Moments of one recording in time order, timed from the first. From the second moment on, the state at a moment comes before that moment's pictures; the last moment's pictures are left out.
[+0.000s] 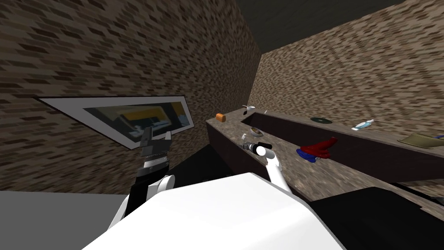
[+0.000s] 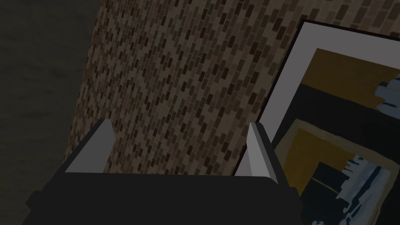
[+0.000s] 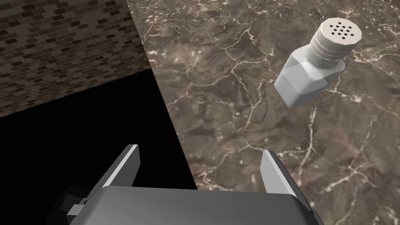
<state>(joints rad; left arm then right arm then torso) 0.54 0.02 0.03 -2.33 -0.01 -0.42 0.15 0.18 -0.26 -0.35 -1.89 -0.76 1.03 -1.03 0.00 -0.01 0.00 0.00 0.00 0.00</state>
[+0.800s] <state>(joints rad) 0.54 0.02 0.03 -2.33 -0.01 -0.42 0.15 0.11 -0.31 -0.47 -1.84 -0.82 1.24 -1.21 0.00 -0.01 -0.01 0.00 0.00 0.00</state>
